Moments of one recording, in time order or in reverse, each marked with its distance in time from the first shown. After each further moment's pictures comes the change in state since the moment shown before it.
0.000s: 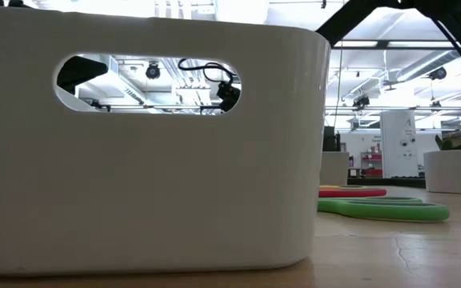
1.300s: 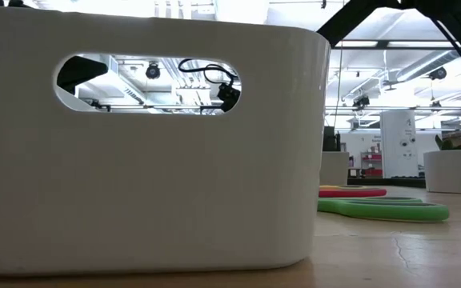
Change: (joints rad) left arm 0.000 0.000 0.000 0.000 0.000 0.000; right arm 0.001 0.000 -0.006 -0.001 -0.005 0.003
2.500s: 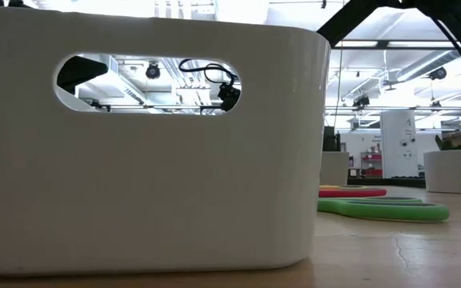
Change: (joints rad) left arm 0.000 0.000 0.000 0.000 0.000 0.000; right arm 0.002 -0.005 -0.005 -0.007 -0.006 0.027
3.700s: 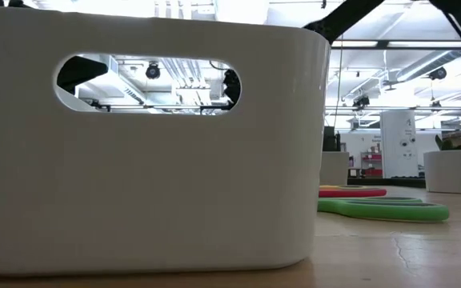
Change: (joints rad) left arm 0.000 0.000 0.000 0.000 0.000 0.000; right arm 0.000 -0.100 -0.001 -0.077 0.080 0.026
